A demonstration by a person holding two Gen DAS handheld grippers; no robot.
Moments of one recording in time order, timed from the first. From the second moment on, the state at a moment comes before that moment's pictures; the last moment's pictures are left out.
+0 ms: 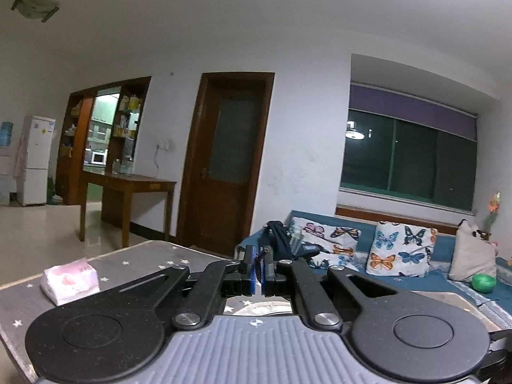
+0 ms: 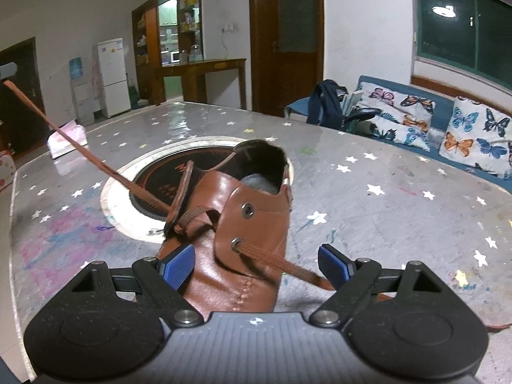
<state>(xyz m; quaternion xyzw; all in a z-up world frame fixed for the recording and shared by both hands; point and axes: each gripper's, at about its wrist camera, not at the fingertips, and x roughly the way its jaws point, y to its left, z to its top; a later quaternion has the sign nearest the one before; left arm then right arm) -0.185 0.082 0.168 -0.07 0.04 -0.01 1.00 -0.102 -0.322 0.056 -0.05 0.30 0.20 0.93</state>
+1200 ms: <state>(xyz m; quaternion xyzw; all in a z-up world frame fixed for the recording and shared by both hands) -0.190 0.080 0.170 -0.07 0.06 -0.06 0.99 -0.118 -0.327 0.067 -0.06 0.28 0.18 0.94</state>
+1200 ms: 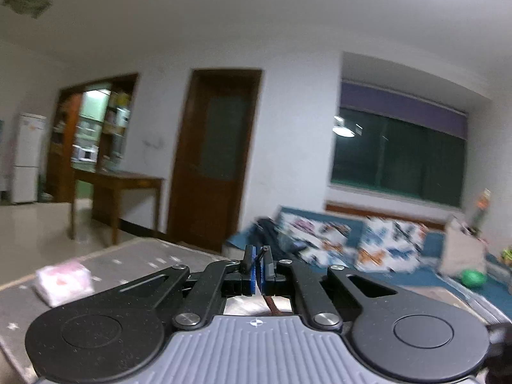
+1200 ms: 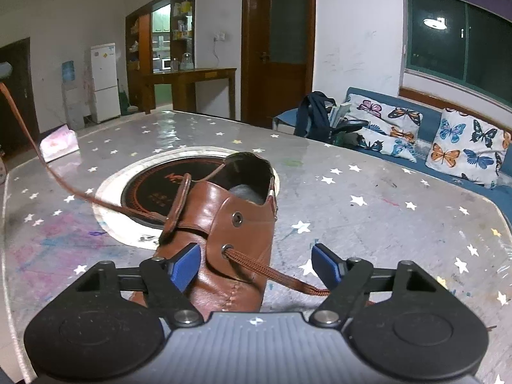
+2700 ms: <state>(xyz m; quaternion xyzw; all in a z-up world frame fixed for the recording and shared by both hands) -0.126 -0.044 0.080 -0.06 0.25 -0.37 0.89 -0.127 -0.344 0.056 0.16 0.32 0.34 0.87</state>
